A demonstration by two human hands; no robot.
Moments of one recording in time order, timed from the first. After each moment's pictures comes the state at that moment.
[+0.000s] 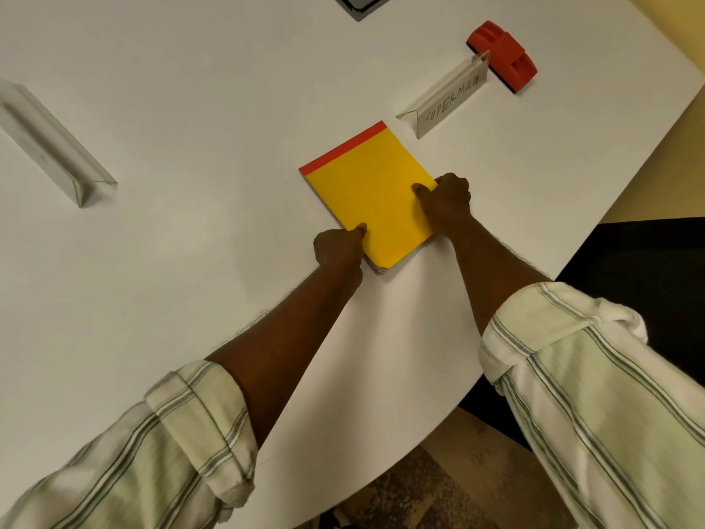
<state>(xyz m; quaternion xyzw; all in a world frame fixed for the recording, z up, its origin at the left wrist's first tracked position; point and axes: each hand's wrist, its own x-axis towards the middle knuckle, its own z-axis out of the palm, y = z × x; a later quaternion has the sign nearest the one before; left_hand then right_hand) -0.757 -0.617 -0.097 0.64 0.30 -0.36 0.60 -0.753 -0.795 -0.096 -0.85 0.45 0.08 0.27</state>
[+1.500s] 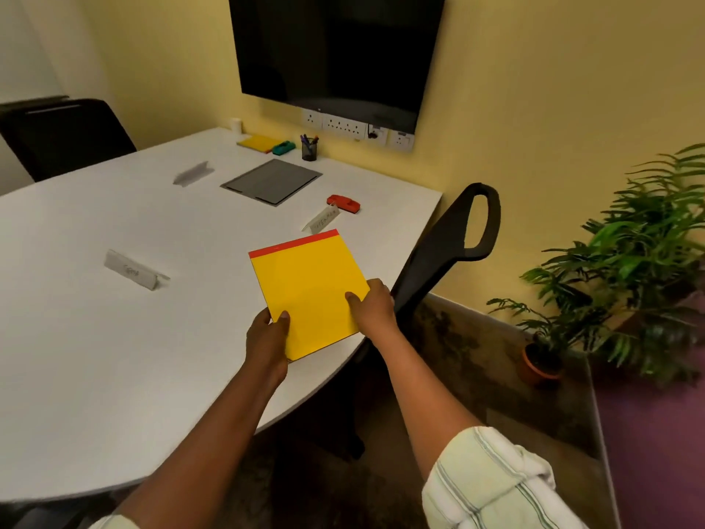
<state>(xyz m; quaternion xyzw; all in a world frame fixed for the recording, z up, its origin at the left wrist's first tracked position) -1.084 -0.376 0.100 0.65 0.03 -0.27 0.71 -1.160 -0.528 0.126 -0.79 0.41 -0.16 0.43</state>
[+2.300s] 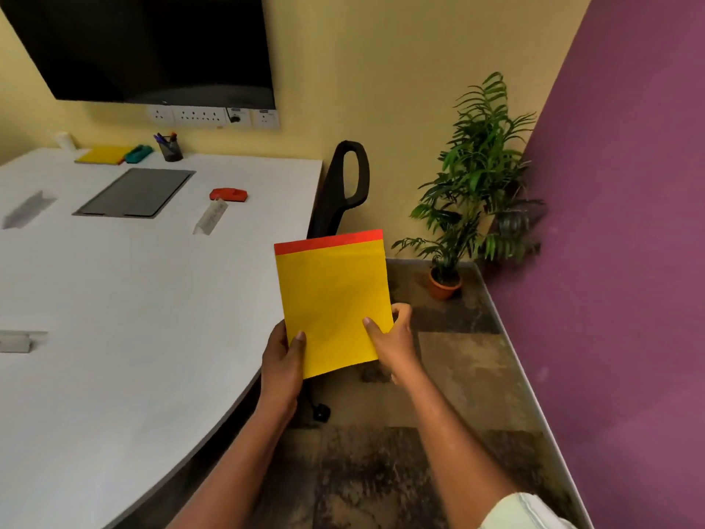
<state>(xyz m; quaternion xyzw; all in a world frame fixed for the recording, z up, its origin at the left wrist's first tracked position) -1.228 -0.354 0.088 0.65 -0.29 -0.33 0.62 -1.371 -0.461 0.090 -0.60 0.55 -0.32 0.48</state>
